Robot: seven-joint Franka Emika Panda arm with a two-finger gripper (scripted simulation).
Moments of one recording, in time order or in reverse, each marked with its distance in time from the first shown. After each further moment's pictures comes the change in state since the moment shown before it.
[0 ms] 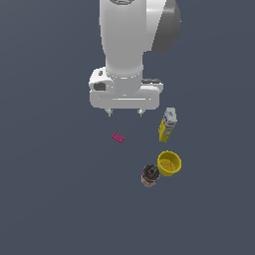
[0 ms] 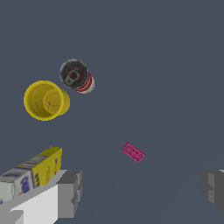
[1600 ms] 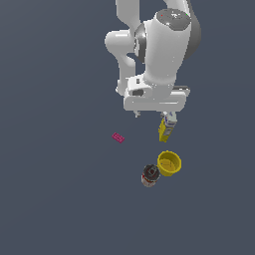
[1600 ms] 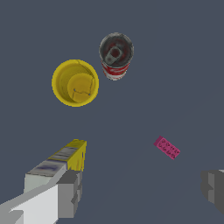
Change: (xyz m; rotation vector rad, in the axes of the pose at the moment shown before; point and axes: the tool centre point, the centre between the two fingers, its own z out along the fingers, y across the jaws) arm -0.031 -0.093 0.040 -0.014 0.003 -0.029
